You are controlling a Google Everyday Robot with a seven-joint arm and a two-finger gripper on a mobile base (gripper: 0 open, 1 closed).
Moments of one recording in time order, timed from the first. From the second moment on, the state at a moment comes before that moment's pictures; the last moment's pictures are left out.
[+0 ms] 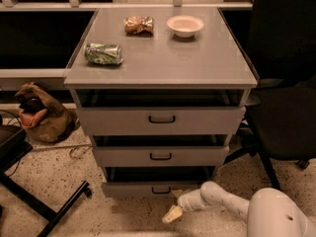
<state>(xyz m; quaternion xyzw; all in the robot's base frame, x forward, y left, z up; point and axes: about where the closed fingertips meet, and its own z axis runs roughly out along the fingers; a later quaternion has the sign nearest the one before) 0.554 -0.066 0.153 -0.47 0.78 0.29 0.29</state>
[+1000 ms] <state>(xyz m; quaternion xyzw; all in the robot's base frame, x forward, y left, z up) 0.549 -0.045 0.153 -0.48 0.77 0.30 0.30</state>
